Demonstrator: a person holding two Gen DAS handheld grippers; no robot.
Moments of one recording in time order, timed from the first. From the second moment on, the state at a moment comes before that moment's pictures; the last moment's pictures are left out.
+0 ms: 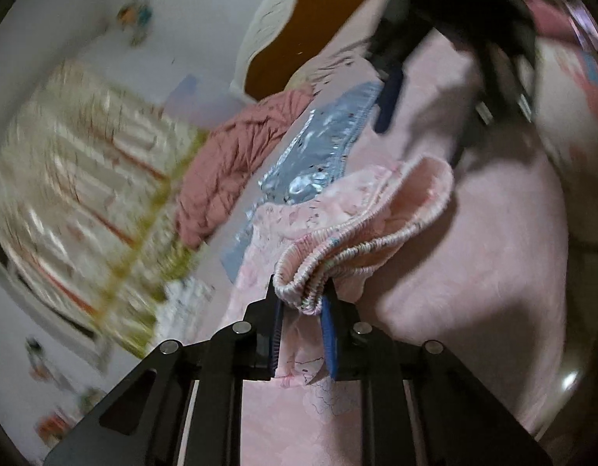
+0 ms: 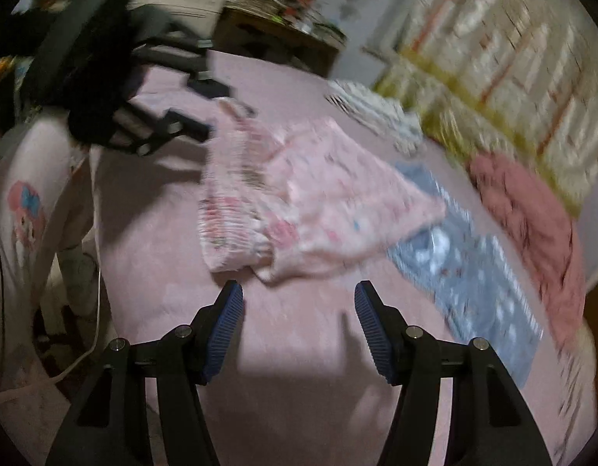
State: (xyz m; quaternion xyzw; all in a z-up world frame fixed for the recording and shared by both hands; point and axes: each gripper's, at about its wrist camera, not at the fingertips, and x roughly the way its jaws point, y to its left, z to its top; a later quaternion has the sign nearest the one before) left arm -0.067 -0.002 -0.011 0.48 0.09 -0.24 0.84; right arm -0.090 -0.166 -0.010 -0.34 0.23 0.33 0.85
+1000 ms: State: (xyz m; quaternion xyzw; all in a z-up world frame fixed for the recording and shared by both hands) left arm 0.029 0.015 0.015 0.28 0.26 -0.25 0.89; right arm 0.054 -0.159 0.003 -0.11 0.35 0.42 0.83
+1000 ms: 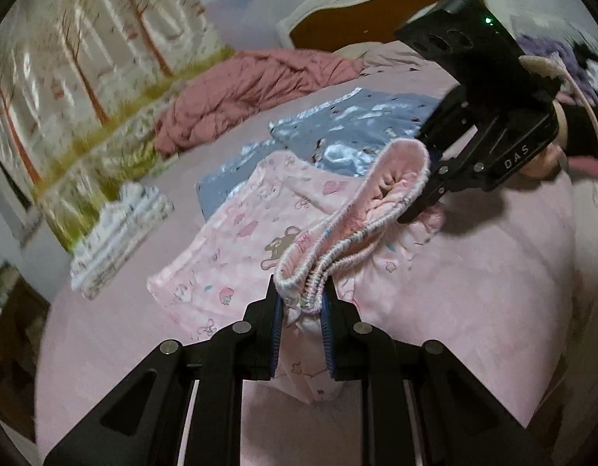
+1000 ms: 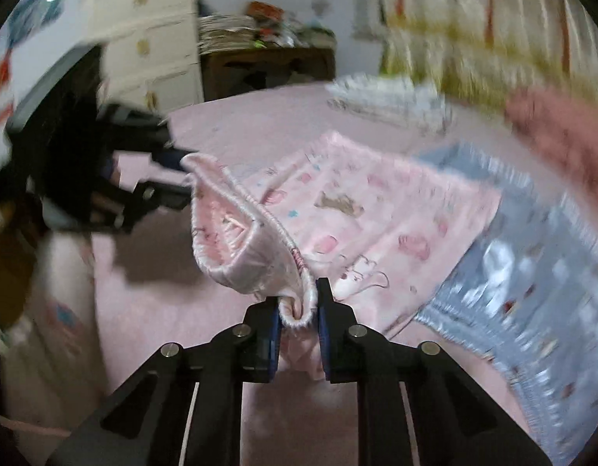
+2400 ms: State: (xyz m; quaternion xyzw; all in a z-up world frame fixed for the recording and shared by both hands) left arm 0.051 0.071 0.023 0.13 0.29 -0.14 0.94; right arm 0.103 -0.182 0.010 0.04 0.33 0.30 0.89
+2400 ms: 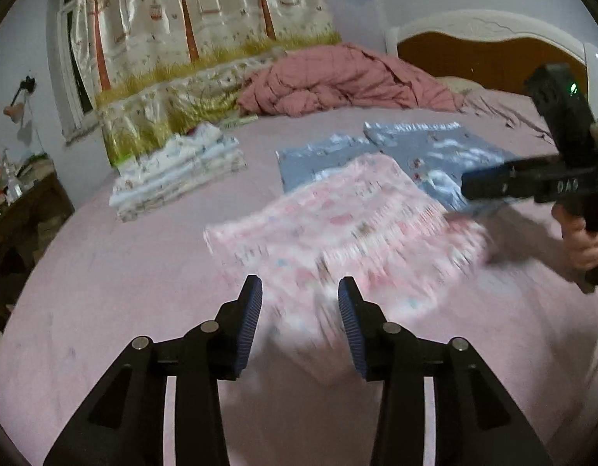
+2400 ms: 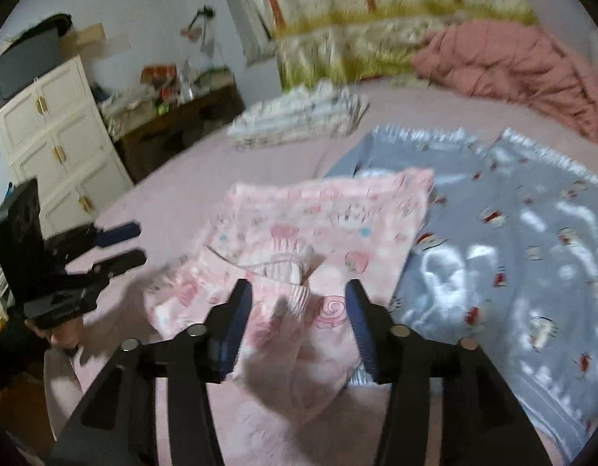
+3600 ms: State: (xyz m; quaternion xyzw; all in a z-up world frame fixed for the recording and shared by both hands) left arm 0.045 0.087 -0.026 0.13 0.36 -0.13 0.92; right arm 0.074 -0.185 -0.019 0.01 0.39 0.31 0.87
